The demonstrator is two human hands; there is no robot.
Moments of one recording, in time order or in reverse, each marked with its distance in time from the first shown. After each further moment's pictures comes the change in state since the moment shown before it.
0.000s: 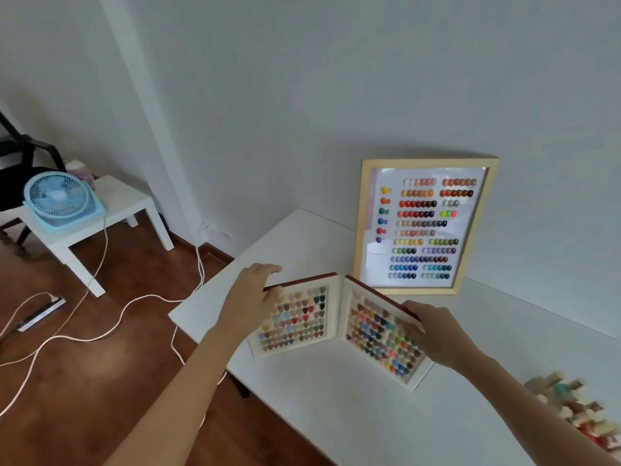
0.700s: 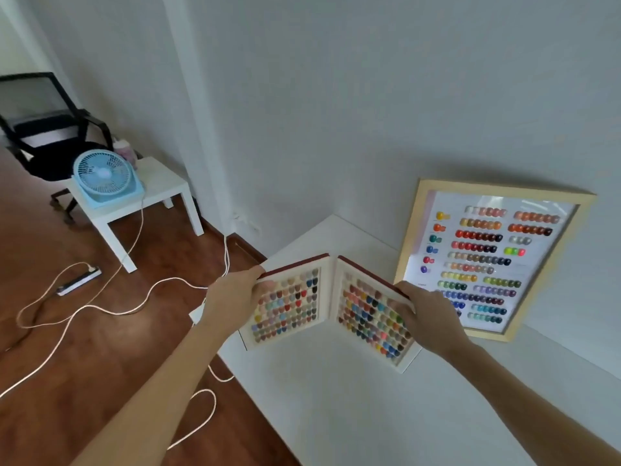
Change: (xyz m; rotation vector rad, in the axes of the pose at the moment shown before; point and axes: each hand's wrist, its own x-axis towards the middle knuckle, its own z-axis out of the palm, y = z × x) left_hand 0.042 -0.069 -0.034 0.430 0.095 -0.101; right_hand 0.115 -0.056 0.000 -0.080 0.074 -0.163
